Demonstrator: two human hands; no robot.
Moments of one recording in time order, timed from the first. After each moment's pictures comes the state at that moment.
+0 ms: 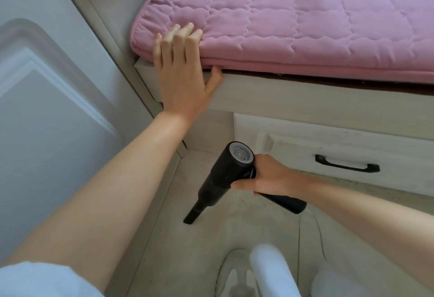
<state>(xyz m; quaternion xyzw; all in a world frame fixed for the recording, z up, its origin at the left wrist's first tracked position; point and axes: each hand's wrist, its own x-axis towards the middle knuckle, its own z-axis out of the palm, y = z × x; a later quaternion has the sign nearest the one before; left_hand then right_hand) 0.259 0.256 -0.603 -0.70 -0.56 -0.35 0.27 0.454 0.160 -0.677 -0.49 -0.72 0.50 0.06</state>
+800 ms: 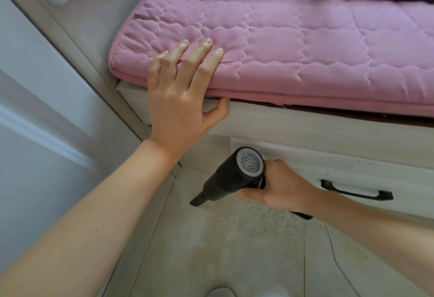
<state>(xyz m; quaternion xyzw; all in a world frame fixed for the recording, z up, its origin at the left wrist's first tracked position) 0.262 0.266 -0.601 -0.75 -0.46 -0.36 0.32 0.470 0.203 -0.681 -0.49 -0.77 0.38 0.14</state>
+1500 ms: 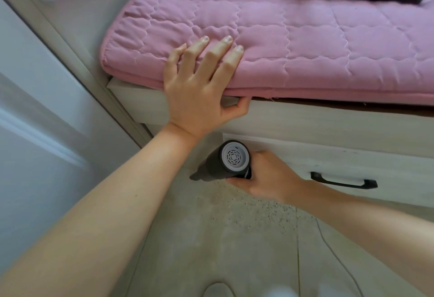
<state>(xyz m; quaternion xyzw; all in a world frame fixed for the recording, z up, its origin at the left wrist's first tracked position) 0.295 0.280 -0.610 -0.73 -0.41 -0.42 0.36 0.459 0.207 -0.697 -0.49 -0.82 0.26 0.15</state>
